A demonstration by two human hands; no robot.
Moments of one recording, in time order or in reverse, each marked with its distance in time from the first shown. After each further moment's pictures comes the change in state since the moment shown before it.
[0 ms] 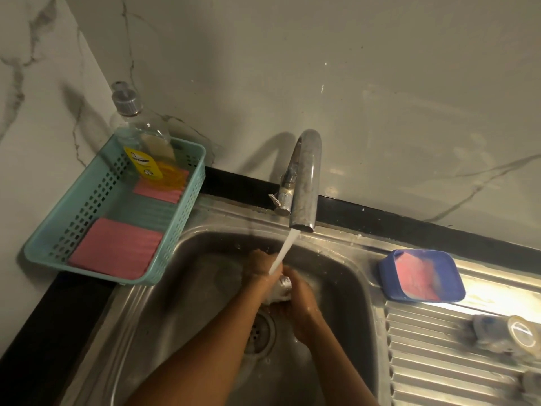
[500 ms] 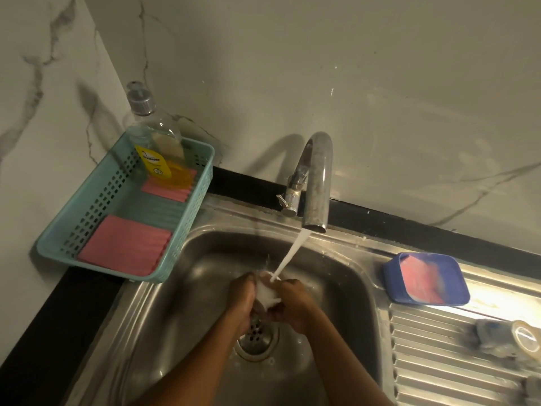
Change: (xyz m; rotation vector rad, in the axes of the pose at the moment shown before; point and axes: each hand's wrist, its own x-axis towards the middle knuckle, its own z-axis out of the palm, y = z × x) left_hand -0.012 -0.060 -0.021 -0.634 -0.078 -0.253; right_hand 0.009 -0.006 0.017 -0.220 -0.060 0.158
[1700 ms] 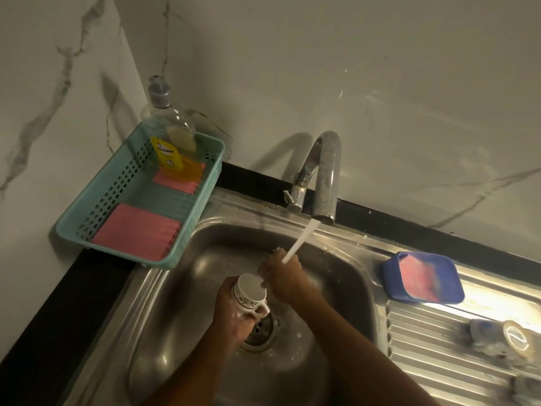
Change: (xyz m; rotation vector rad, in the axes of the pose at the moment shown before) left_hand -0.025 -0.015 -0.035 -0.577 -0.214 -0.144; right_hand -0.010 -0.032 0.022 -1.110 0.126 -0.423
